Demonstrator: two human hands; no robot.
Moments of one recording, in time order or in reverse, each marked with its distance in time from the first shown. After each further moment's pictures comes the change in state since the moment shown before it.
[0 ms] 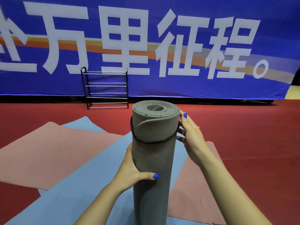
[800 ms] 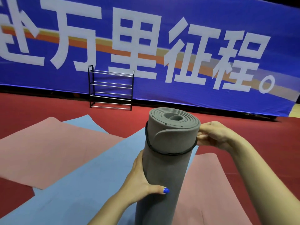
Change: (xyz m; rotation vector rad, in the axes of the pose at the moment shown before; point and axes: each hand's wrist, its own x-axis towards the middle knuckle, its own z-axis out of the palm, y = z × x) left_hand 0.002 -0.006 -0.005 0.055 -0.007 -0.006; right_hand 0.050 -0.039 -0.023 -0.326 -0.100 0.388
